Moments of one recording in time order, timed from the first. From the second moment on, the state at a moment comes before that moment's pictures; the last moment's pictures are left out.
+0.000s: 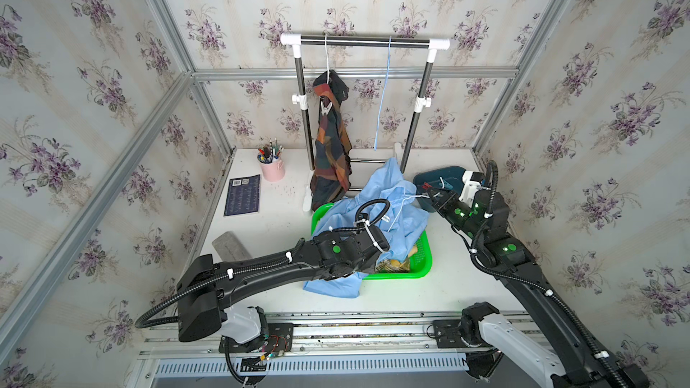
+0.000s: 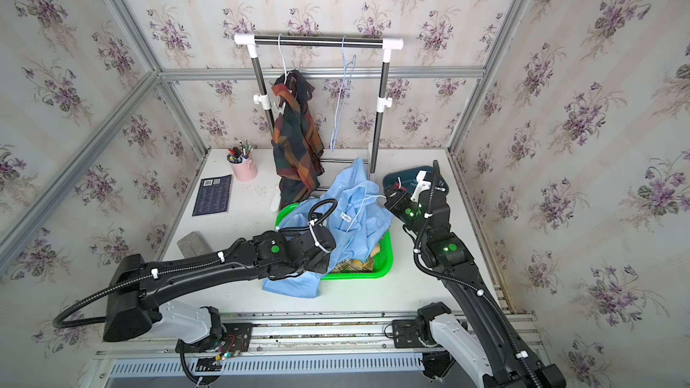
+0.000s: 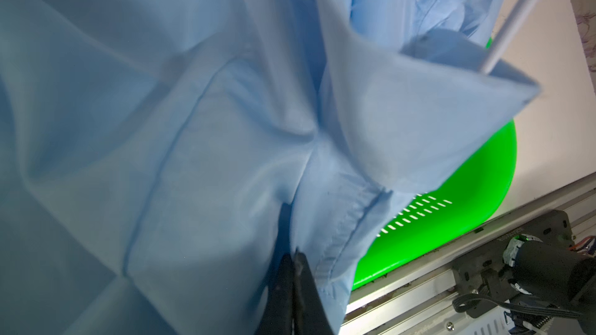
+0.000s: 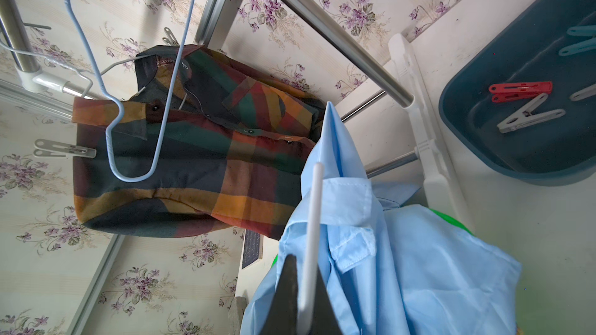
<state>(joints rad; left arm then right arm) -1.15 1.45 1.17 -0.80 -0.28 -0.86 0.31 0.86 0.77 -0.19 -0.14 0.93</state>
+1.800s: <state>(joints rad) -1.20 1.08 0.89 -0.55 -0.31 -0.44 0.23 1.03 0.81 0.00 0.00 0.98</state>
